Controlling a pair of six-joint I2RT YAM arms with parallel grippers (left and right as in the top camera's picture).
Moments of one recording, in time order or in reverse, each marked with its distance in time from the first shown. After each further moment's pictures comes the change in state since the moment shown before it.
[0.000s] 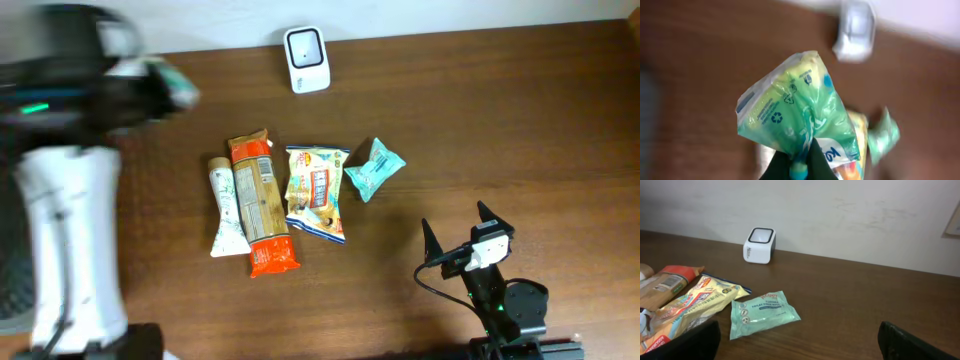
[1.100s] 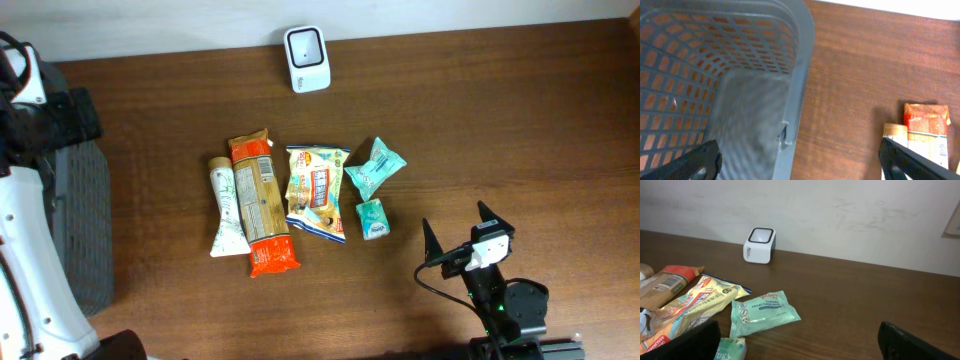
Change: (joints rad) left arm 0.296 -0.053 -0.070 0.024 -0.217 0.357; right arm 0.000 0.000 0.000 0.000 0.000 0.000
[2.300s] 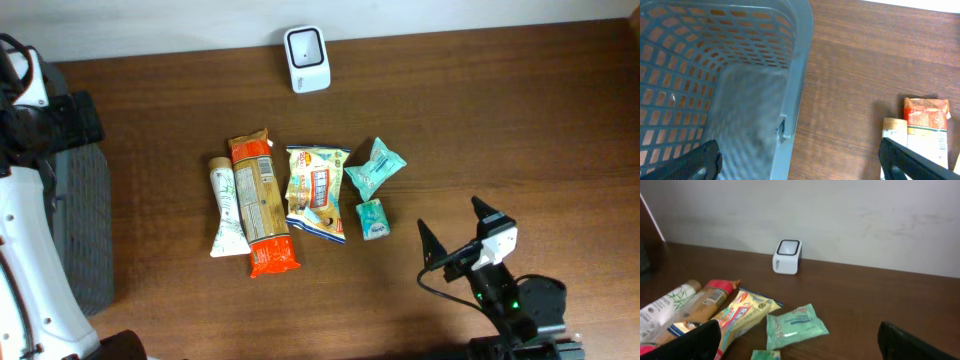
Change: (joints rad) left arm 0.000 0.000 0.000 -0.026 0.000 0.000; right arm 0.000 0.134 0.212 -0.106 -0.127 0.079
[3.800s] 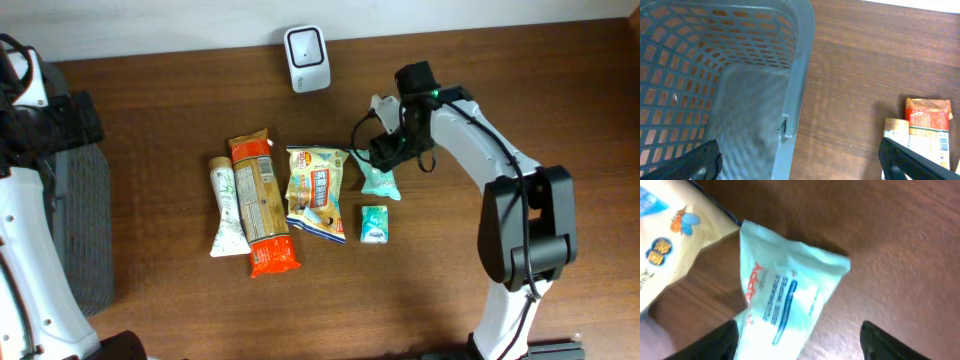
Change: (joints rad) left arm 0.000 -0.003 0.000 -0.001 -0.007 0.000; right arm 0.153 1.887 1.335 -0.727 0.109 -0.292
